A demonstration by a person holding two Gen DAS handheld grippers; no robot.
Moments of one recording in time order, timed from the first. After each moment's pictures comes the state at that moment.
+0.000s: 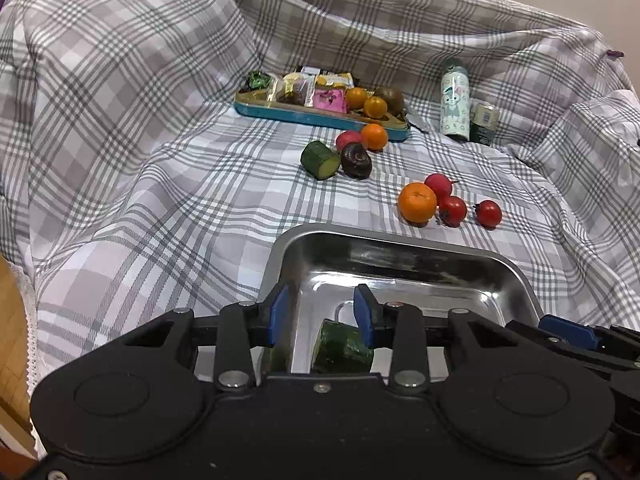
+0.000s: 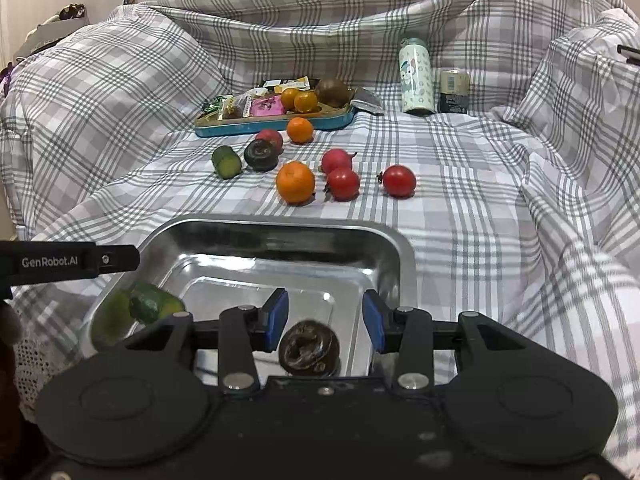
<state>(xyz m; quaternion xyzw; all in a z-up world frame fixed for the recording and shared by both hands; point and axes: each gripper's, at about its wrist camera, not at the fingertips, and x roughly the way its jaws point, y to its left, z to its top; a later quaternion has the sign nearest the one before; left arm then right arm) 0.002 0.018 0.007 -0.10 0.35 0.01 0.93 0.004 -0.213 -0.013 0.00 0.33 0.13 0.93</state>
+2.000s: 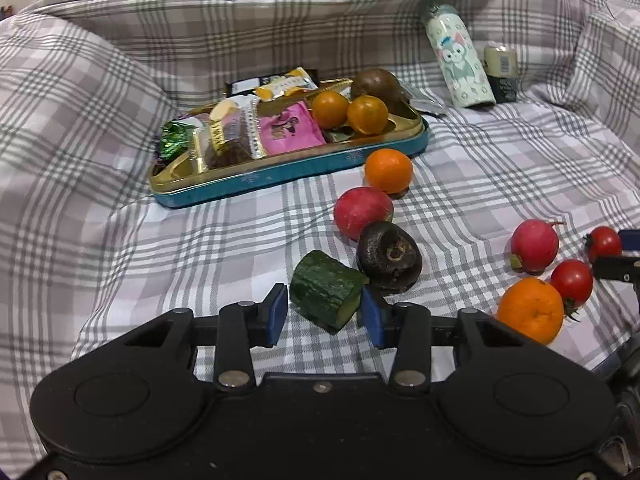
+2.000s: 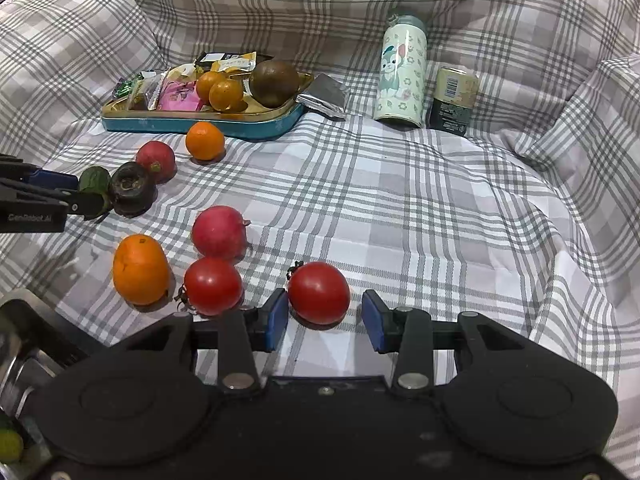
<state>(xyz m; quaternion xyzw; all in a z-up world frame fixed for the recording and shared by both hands) 0.201 0.014 -0.018 0.09 0.38 -0.05 0.92 0.187 -0.227 -0.029 -0.07 0.37 0.11 0.92</state>
